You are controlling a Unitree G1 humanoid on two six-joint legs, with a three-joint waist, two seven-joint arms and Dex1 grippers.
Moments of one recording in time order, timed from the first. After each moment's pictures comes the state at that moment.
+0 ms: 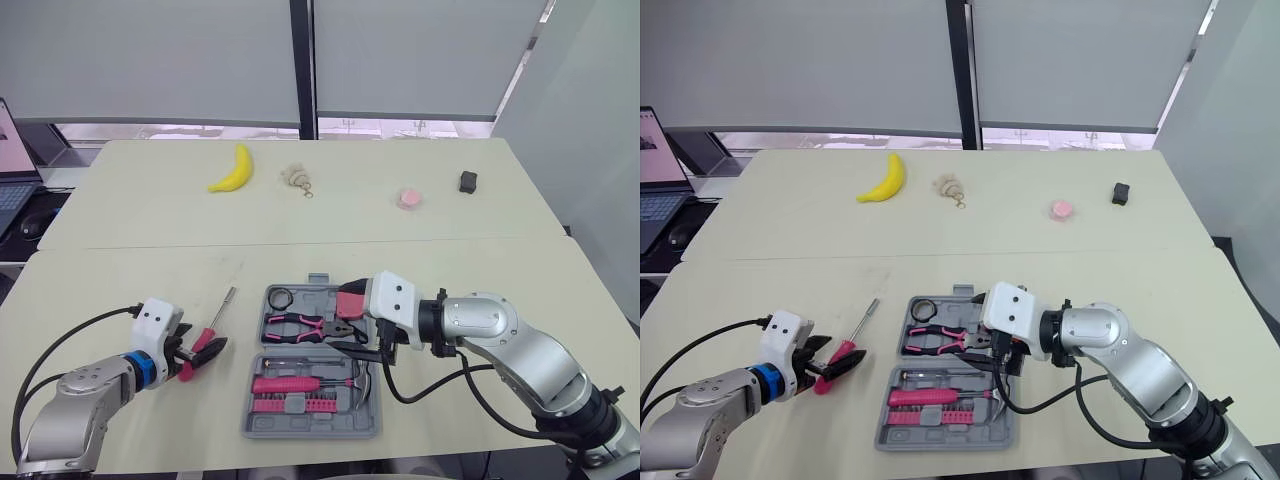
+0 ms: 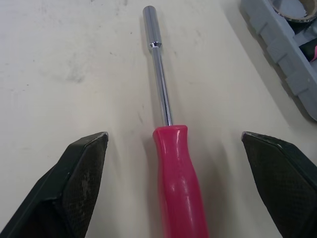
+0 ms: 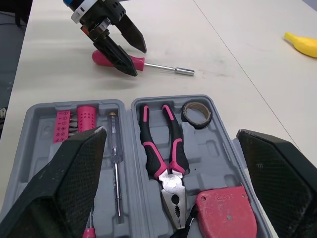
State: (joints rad) left arm 0.14 0.68 0.26 -0.11 -0.33 0.62 -0.67; right arm -0.37 -0.58 0.44 -0.63 0.26 0.71 0.74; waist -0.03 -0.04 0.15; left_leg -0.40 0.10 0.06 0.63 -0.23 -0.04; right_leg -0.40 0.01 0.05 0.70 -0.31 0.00
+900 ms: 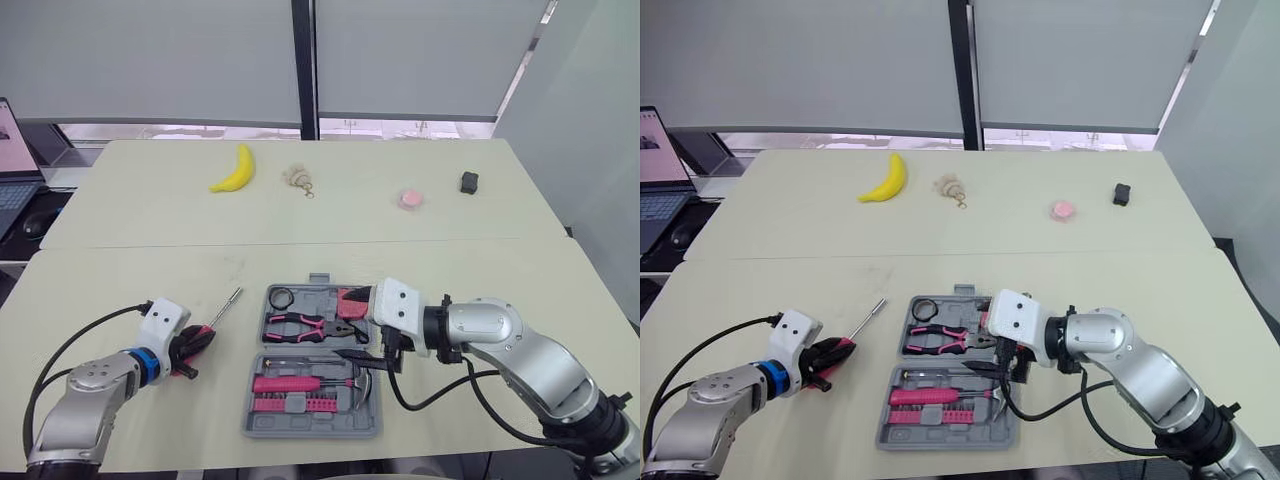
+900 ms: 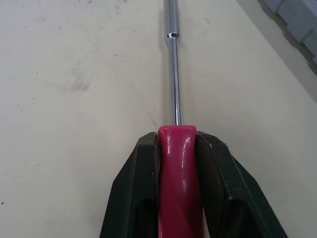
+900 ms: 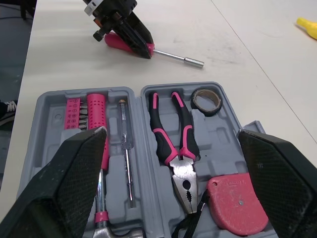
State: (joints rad) left arm 0.13 0.71 0.20 0.01 -0.26 0.42 -0.73; right arm -0.33 -0.62 0.42 -0.67 0.27 0.73 0.76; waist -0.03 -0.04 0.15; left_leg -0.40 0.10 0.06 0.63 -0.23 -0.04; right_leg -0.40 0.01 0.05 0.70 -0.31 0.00
